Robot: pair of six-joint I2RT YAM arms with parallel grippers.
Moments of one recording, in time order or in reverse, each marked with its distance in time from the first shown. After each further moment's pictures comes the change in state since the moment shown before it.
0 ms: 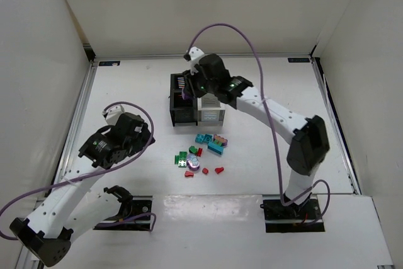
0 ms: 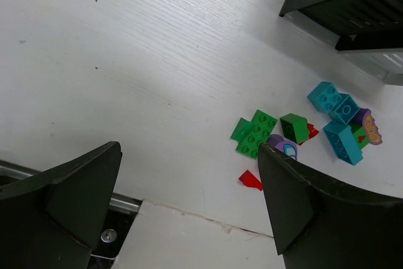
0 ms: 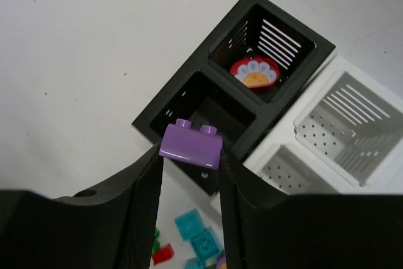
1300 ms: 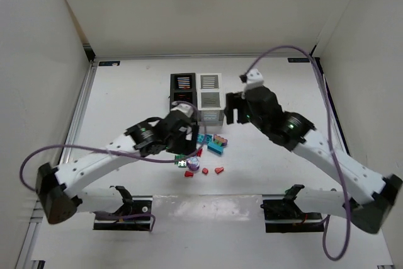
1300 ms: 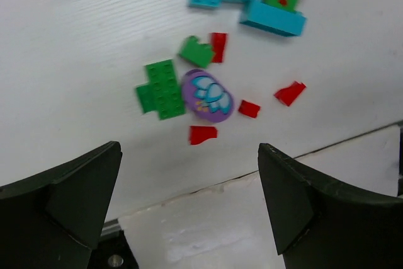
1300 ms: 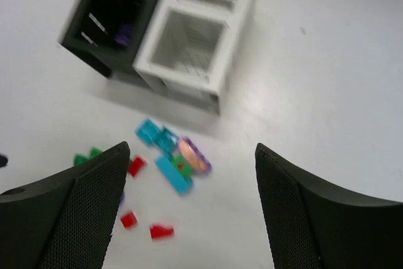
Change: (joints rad) left arm -0.314 0.286 0.080 0.227 0.195 0.325; right arm 0.044 -0.544 -0.394 -0.142 0.372 0.171
